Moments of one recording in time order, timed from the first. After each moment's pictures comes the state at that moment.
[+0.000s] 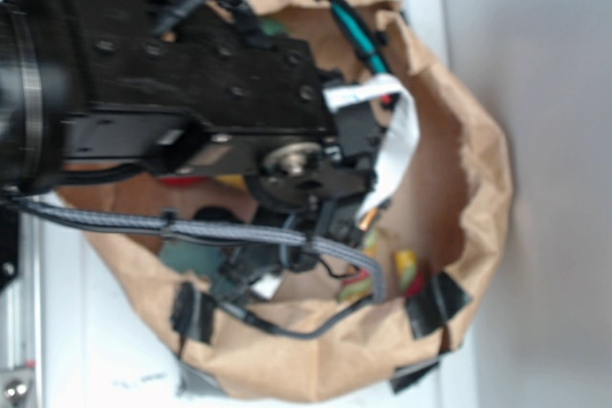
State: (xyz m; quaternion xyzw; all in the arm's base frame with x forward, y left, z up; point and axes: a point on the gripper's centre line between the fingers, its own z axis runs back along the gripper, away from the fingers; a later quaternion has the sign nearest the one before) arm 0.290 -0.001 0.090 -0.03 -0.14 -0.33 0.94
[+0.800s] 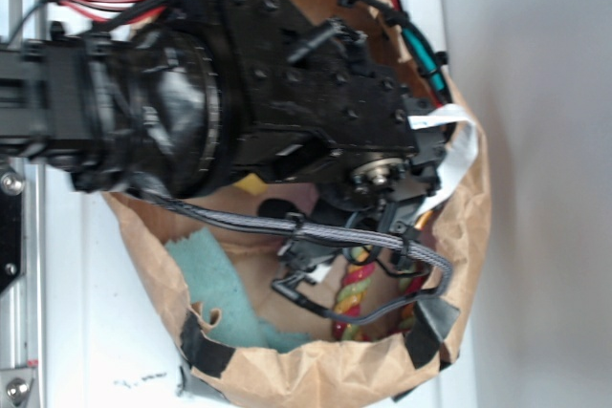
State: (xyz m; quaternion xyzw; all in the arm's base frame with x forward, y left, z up) arm 0.325 -0.006 0.069 -0.01 -0.14 -0.33 0.93
